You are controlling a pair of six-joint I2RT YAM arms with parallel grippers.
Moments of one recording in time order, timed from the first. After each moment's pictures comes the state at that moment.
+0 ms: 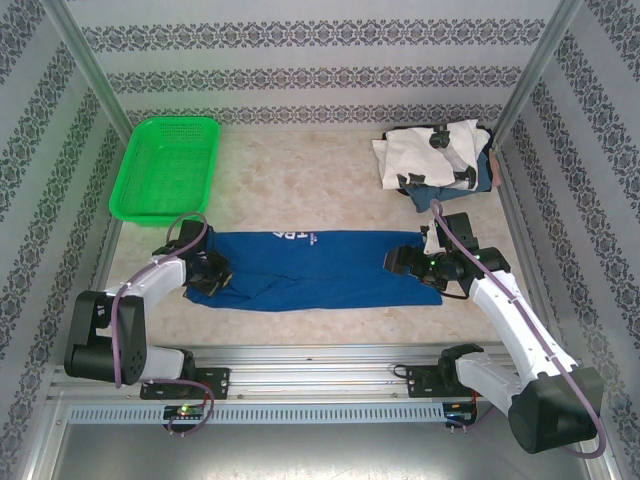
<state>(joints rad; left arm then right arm) -0.06 1.36 0.65 -0.49 0.24 -1.10 0.18 1.01 0.77 -0.84 -0.36 0.49</state>
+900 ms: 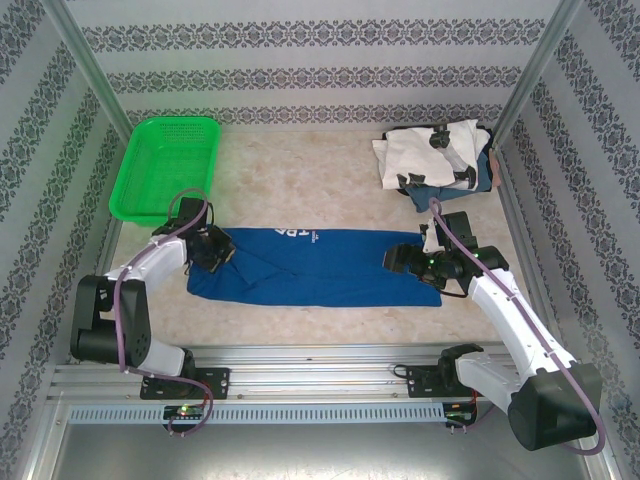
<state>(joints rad) -0.05 1.47 0.84 -0.49 0.27 -1.05 0.18 1.03 0.77 -0.81 -0.36 0.49</state>
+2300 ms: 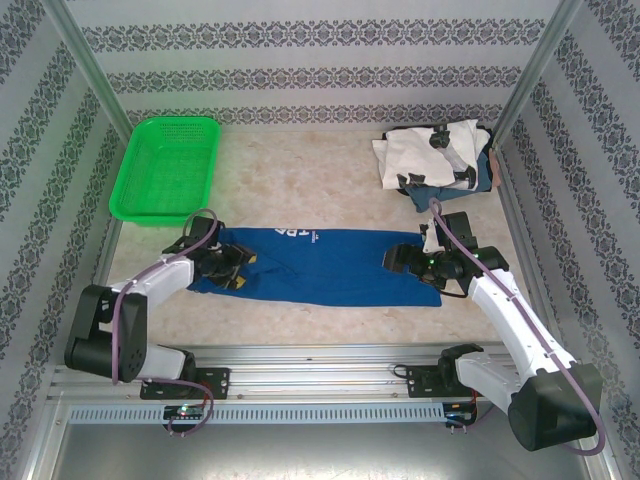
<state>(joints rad) -0.16 1.40 0.65 -0.33 0.40 -1.25 0.18 1.02 0.77 -0.81 -0.36 0.49</state>
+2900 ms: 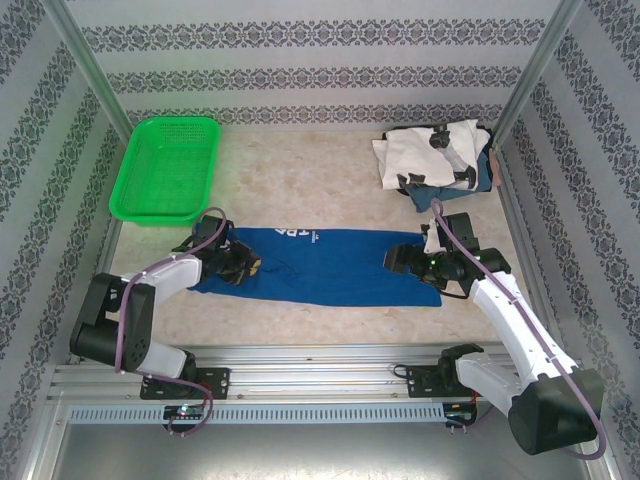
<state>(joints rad) -0.21 1.45 0.65 -0.21 0.41 -1.33 0.18 1.00 0.77 -0.82 -0.36 0.49</state>
